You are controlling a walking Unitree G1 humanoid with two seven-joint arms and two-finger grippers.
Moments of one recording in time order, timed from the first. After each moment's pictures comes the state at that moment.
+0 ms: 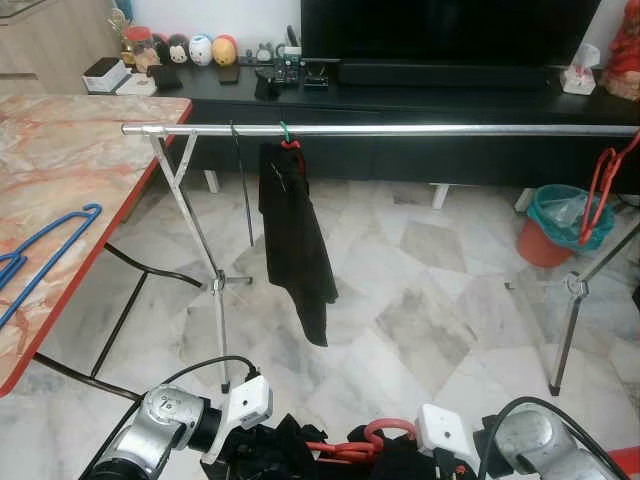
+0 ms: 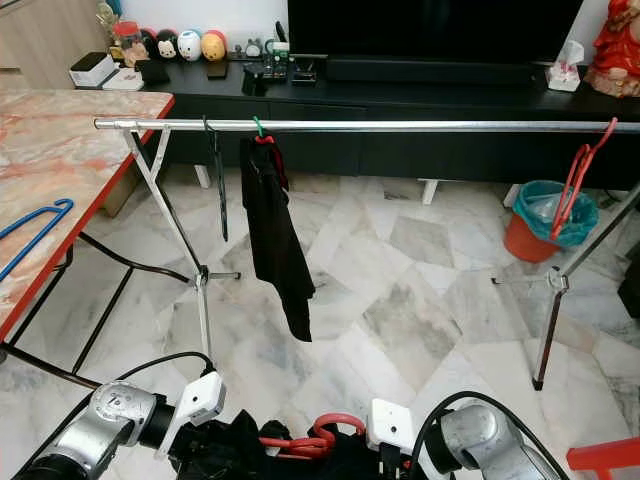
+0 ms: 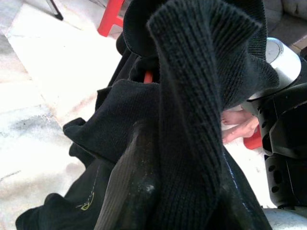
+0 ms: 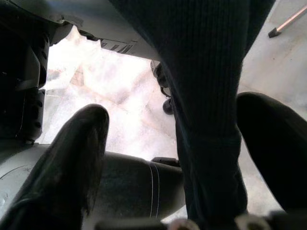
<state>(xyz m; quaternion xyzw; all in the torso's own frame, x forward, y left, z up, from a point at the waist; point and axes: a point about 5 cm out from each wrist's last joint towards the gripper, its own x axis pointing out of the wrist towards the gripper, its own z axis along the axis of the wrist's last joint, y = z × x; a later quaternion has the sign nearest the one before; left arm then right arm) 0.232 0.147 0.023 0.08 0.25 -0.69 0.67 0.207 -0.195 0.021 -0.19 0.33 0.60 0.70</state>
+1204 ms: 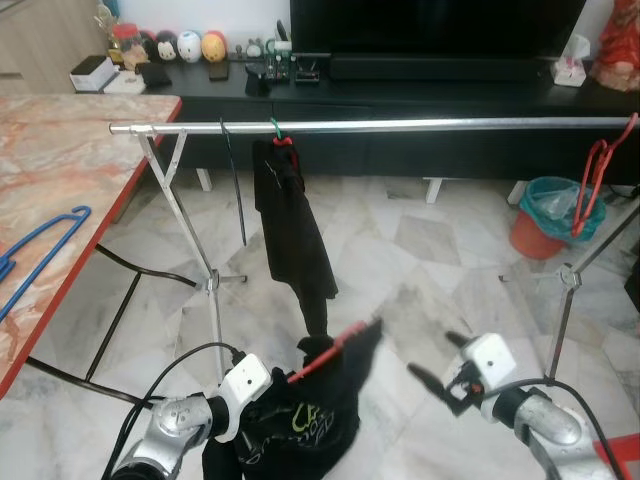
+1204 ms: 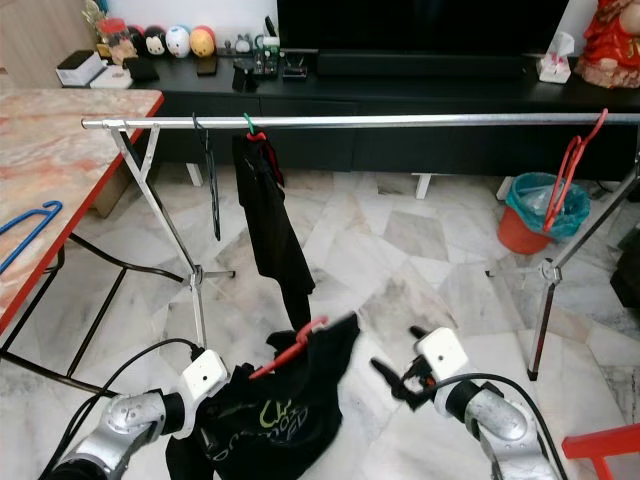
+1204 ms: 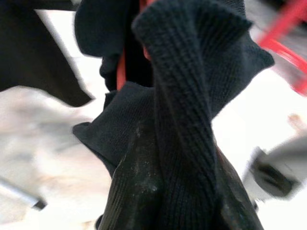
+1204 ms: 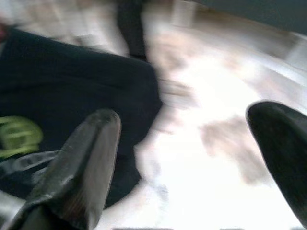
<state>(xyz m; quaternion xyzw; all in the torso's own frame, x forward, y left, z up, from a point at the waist) 0.261 0.147 -0.002 0.11 0.20 -0.39 0.89 0.251 -0.239 0.020 -0.09 0.17 0.15 0.97</state>
